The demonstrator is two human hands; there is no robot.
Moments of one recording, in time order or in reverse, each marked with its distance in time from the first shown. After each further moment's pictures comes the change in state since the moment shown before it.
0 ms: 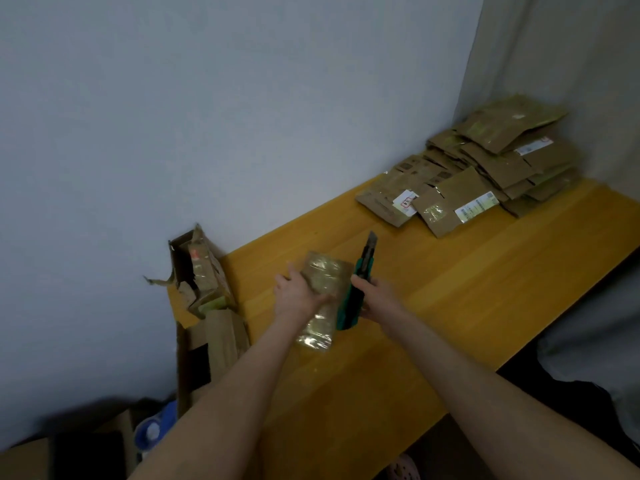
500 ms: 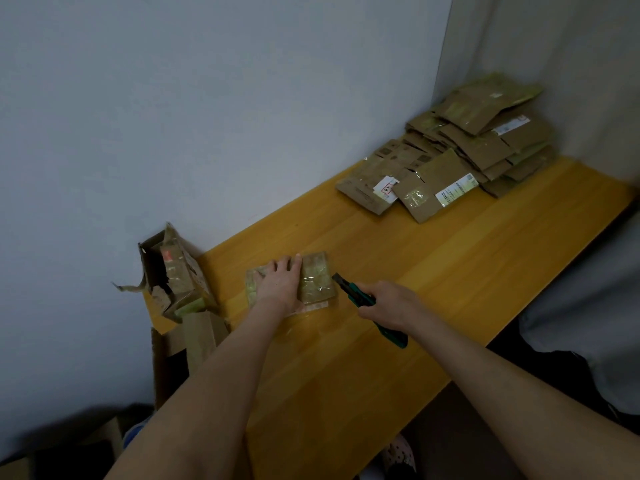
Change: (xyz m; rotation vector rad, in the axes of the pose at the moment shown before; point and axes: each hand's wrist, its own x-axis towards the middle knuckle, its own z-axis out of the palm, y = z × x) left_hand 0.030 -0.004 -0.002 0.589 -0.113 0.365; right_hand -0.005 0.002 -0.054 -1.216 -0.067 -0.237
